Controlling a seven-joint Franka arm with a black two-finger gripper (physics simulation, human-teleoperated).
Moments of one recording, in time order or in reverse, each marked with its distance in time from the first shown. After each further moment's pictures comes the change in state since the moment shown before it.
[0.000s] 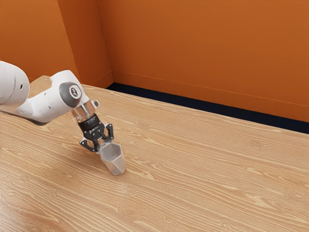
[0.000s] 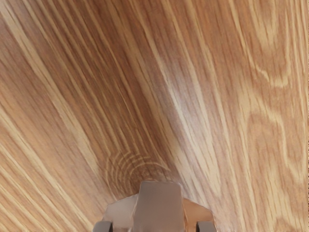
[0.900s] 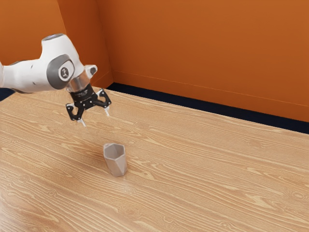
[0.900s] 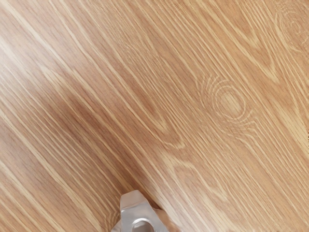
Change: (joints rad) arm -0.149 -0.258 0.091 -0.046 0.333 0.138 0.047
